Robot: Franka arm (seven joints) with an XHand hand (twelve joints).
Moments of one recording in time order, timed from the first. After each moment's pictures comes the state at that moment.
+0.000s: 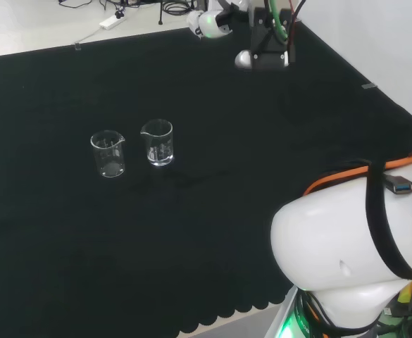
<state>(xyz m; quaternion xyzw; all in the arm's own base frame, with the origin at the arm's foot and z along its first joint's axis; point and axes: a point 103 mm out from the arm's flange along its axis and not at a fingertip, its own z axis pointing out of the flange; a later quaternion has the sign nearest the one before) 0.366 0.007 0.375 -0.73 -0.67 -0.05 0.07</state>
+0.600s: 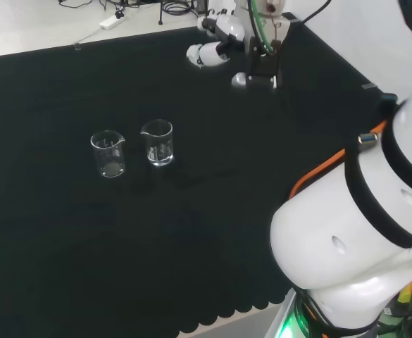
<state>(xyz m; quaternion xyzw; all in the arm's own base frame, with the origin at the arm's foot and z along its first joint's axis) 0.426 -0.013 0.288 -0.71 -0.68 -0.06 0.15</state>
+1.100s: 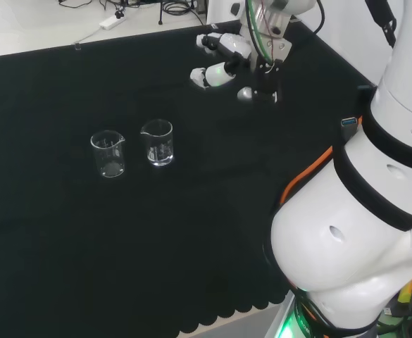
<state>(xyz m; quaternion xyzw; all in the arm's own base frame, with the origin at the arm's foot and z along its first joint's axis) 0.451 -0.035 0.244 -0.68 -0.71 -0.09 0.17</state>
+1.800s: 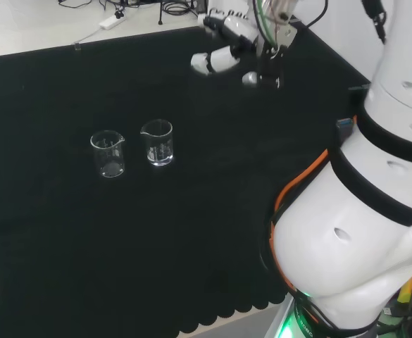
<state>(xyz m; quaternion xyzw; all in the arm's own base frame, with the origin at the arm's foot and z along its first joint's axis) 0.481 -0.047 0.245 -0.65 -0.73 -0.12 0.18</state>
